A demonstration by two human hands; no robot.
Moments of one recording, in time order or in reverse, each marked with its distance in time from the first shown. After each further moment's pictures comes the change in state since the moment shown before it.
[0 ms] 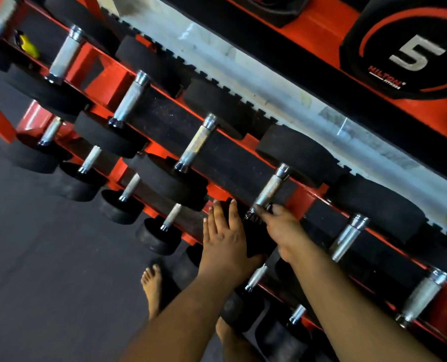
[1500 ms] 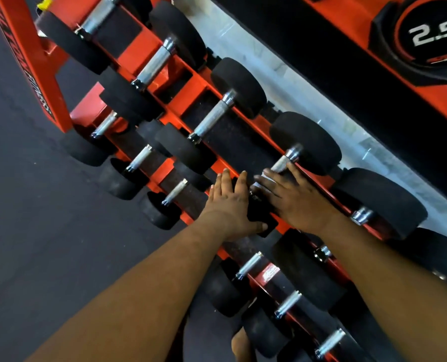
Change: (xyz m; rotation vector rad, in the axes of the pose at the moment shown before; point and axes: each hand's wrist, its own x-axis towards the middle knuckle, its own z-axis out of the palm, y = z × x) left_hand 0.097 -0.124 -0.147 0.004 -0.162 -0.001; right_hand 0.054 -0.117 0.096 -1.853 -0.051 -1.550
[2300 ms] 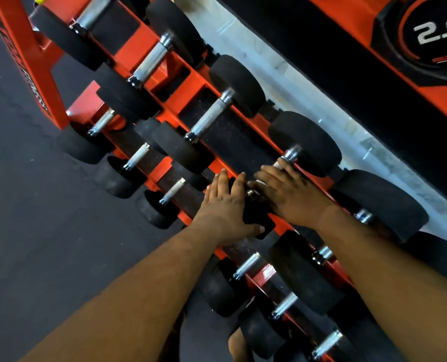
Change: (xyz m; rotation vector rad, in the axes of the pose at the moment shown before) left_hand -0.007 0.001 -0.004 -0.020 0.009 0.020; right_hand 0.015 0.012 -0.005 -0.014 -0.135 0.019
